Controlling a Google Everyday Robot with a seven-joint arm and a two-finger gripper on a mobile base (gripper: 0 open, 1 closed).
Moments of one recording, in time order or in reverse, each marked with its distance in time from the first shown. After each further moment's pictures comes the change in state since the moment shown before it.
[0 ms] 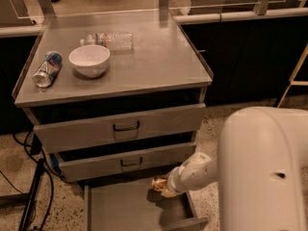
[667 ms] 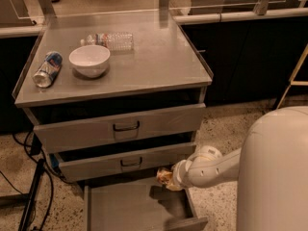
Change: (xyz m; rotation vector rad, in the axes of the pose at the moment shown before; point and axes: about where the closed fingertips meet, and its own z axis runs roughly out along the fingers) arm -0.009 -0.018 -0.071 0.090 -0.003 -0.006
